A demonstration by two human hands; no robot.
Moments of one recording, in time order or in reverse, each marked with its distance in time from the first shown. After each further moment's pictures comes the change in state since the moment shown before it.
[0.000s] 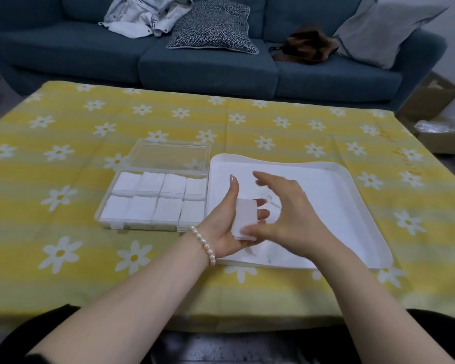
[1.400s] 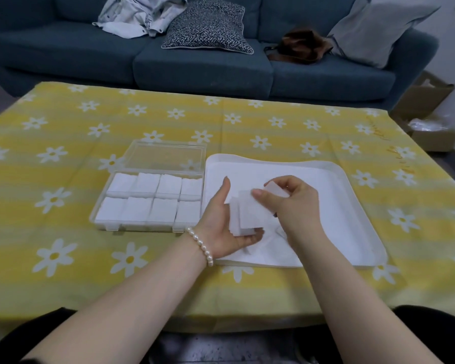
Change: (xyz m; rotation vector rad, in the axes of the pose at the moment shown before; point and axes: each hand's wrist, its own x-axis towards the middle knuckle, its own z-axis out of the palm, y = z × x) left_hand -0.006 0.000 0.005 -0.049 0.063 0.035; right_hand 0.009 -0.002 0.006 0.688 0.349 0.417
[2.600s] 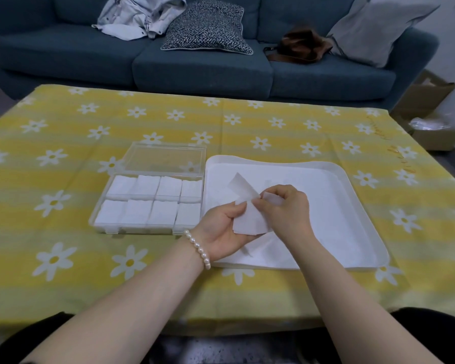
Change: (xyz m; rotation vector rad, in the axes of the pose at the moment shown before) left_hand 0.011 -0.005 -0.014 -0.075 -0.174 0.049; right_hand 0.015 0.022 0.006 -0.294 0.010 -0.043
